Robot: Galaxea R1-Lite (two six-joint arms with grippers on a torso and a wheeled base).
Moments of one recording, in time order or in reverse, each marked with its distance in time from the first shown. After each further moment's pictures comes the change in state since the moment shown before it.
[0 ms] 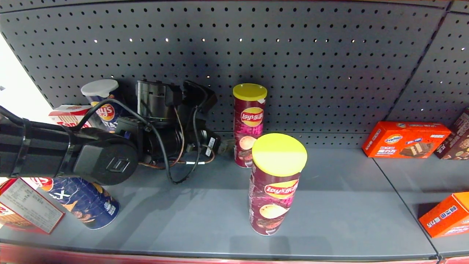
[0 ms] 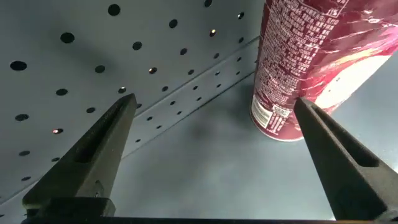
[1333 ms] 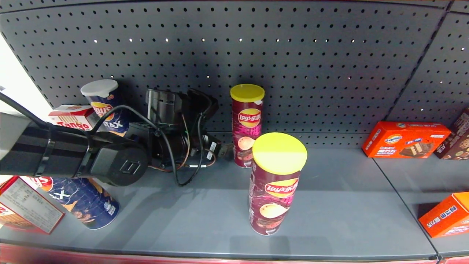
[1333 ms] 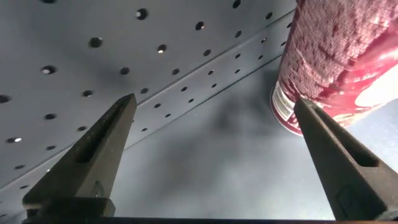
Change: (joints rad) left arm 0.000 0.048 -0.007 0.000 0.080 0.002; right arm 0.000 0.000 0.000 0.000 0.000 0.000
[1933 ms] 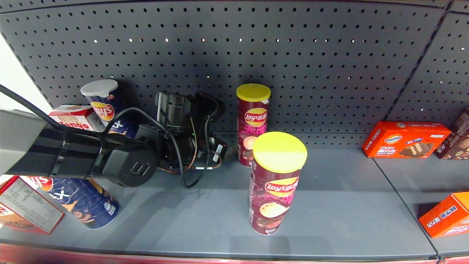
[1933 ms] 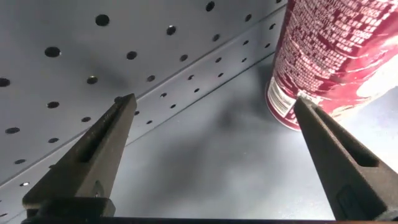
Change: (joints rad) left arm -0.026 0.030 -0.020 0.001 0.000 -0.004; right arm 0.000 0.000 0.000 0.000 0.000 0.000
